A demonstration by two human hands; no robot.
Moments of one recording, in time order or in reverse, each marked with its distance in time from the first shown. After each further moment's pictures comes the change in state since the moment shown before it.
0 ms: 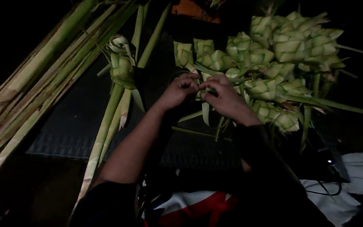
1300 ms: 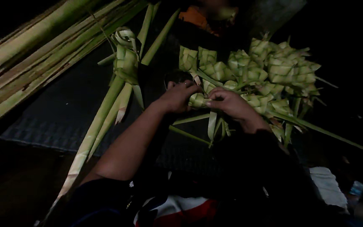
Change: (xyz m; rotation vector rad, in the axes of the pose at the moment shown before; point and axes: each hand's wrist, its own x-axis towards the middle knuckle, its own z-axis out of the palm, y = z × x) left_hand 0.004 -0.021 -0.003 0.690 -0.130 0.151; right_hand -0.002 0.038 -0.018 0.169 -0.170 -0.062
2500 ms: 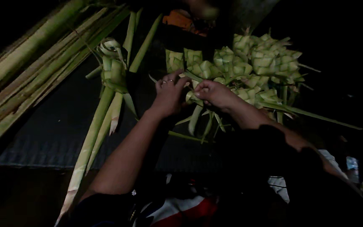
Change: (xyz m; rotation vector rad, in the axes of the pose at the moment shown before) left_hand -0.002 0.018 -0.005 0.015 0.277 -0.023; right_hand 0.031 -0.044 -0.002 0.093 0.001 0.332
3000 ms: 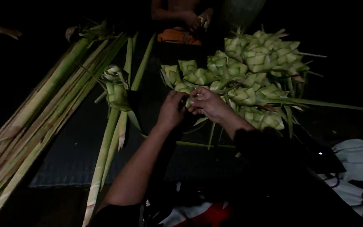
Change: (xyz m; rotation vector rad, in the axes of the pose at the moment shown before) left_hand -0.002 0.026 0.004 -0.204 0.033 -0.154; right_hand -0.008 0.006 0.028 0.603 0.109 -0.029
